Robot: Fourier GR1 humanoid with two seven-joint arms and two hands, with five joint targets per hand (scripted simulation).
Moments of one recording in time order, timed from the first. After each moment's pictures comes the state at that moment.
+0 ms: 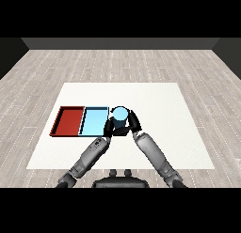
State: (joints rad) left arm -0.44 0.00 -0.52 -1.16 0.31 0.51 -0.31; right arm -0.48 0.00 0.42 -1.51 0.08 -0.30 0.12
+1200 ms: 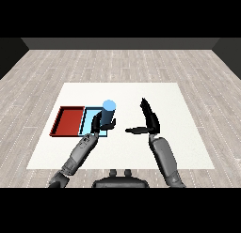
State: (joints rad) left arm -0.44 0.12 -0.38 -1.12 0.21 0.49 -0.25; right arm -0.29 -0.03 0.20 -1.64 -0.02 -0.20 0.05
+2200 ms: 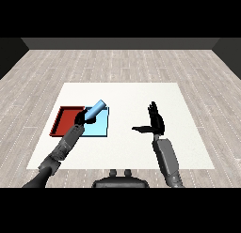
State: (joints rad) left arm -0.70 0.30 -0.37 -0.52 -0.08 0.51 0.17; right arm -0.24 -0.02 0.07 -1.52 -0.12 -0.16 -0.03
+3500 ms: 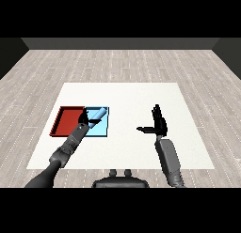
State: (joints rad) left arm -0.84 0.19 -0.23 -0.20 -0.04 0.63 0.09; right arm -0.23 -0.05 0.00 -1.40 -0.14 -0.13 -0.13
